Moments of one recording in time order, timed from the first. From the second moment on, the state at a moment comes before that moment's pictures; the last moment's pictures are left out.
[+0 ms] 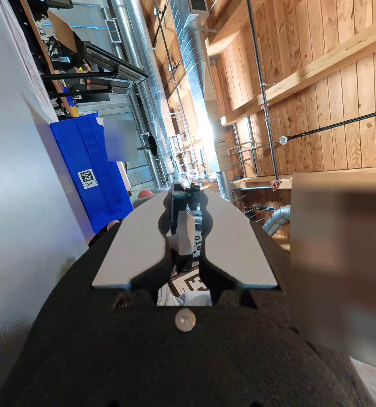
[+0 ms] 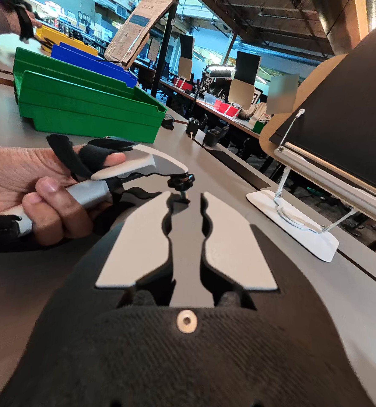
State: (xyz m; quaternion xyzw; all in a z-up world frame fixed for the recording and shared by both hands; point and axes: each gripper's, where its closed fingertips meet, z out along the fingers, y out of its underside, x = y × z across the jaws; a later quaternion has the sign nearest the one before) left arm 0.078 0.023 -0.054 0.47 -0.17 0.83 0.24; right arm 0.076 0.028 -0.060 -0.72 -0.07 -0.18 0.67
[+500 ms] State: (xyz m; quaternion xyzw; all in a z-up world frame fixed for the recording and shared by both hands) left arm 0.077 0.011 -0.056 0.46 -0.16 0.83 0.27; right arm 0.070 0.030 -0.058 -0.72 -0.09 -0.20 0.66
